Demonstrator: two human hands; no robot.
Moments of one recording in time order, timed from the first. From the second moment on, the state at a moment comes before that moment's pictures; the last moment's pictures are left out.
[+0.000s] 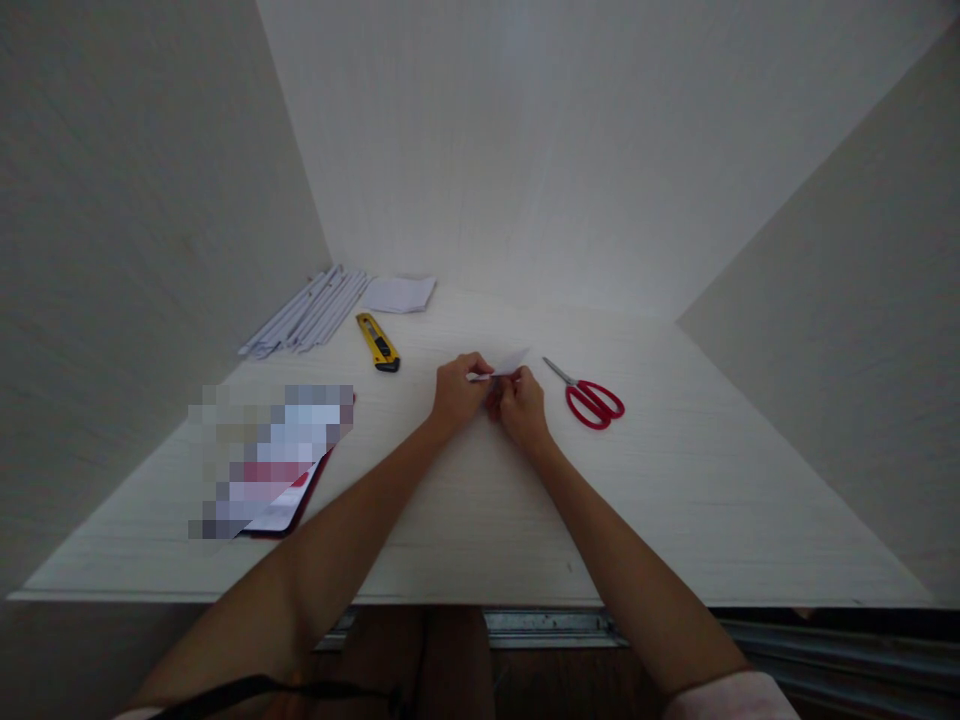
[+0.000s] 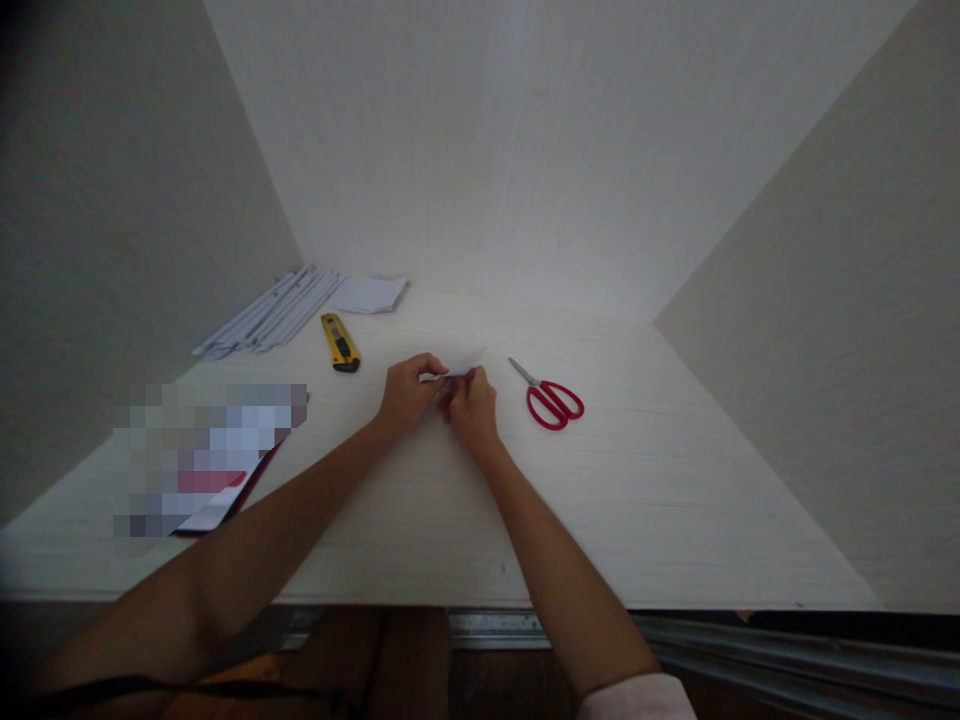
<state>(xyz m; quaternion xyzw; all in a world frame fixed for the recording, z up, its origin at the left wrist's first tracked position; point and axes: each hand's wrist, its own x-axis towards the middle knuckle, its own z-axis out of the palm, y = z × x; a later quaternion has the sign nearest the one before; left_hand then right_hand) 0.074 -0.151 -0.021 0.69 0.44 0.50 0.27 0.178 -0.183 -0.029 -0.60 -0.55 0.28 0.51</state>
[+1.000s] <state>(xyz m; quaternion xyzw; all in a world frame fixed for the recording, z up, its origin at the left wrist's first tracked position) 0.071 -0.164 -0.001 0.76 0.29 0.58 0.02 0.179 -0.187 -0.007 -0.38 -0.48 0.44 0.65</state>
